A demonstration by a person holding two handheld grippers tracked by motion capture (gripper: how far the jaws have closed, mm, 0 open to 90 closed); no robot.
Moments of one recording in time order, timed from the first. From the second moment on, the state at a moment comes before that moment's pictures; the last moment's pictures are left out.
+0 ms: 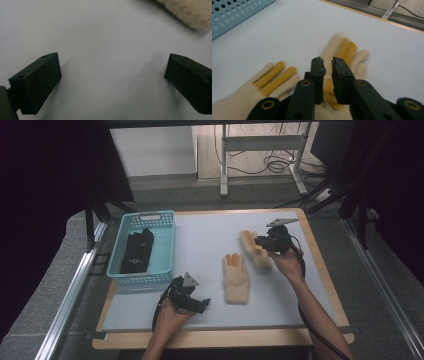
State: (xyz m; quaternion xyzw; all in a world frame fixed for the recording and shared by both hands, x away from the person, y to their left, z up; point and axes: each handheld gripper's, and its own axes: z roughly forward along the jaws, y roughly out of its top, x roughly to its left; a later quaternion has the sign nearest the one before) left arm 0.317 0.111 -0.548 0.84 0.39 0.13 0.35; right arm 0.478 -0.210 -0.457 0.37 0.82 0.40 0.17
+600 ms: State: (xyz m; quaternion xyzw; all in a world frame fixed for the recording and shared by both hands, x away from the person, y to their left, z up) left arm 0.317 0.111 -0.548 0.84 0.39 0.14 0.35; right arm 0.486 -0.207 -0.506 0.32 0.86 0.37 0.14
